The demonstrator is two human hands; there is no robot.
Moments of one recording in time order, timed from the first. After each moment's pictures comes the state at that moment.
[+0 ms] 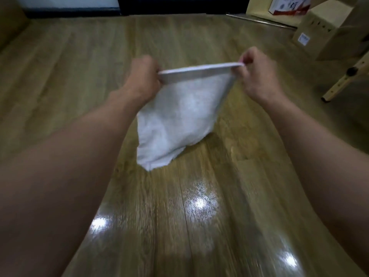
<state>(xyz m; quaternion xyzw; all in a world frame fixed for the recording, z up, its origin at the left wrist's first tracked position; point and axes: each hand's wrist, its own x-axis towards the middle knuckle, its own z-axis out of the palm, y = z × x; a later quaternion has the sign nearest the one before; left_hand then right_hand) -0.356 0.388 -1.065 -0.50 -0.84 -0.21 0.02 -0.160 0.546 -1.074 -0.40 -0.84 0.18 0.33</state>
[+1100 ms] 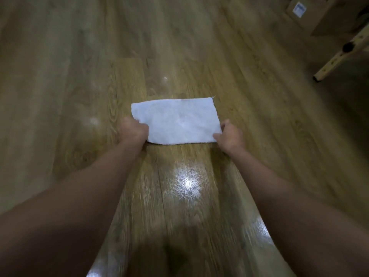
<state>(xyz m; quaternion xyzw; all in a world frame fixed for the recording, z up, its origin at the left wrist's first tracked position) -0.301 0.380 -1.235 -0.09 -0.86 -0.43 -0.27 -0.106 0.515 -1.252 -0.59 -0.75 0.29 0.04</state>
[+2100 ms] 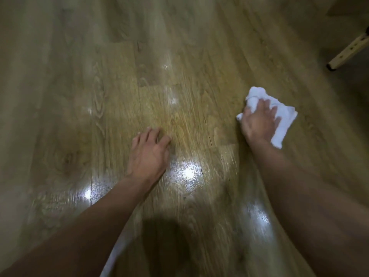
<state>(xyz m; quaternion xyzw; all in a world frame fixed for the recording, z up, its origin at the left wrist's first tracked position) -0.240 0.361 -1.278 -0.53 -0.84 -0.09 -0.08 -0.065 0.598 -1.273 -0.64 -0.76 -0.03 0.09</state>
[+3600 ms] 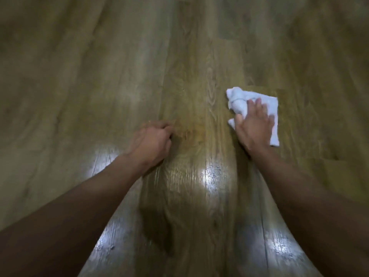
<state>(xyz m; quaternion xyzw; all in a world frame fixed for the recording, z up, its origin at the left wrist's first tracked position) -0.422 0.170 -1.266 -0.48 -0.86 -0.11 -0.14 -0.279 0.408 -1.291 -0.46 -0.88 0.08 0.05</state>
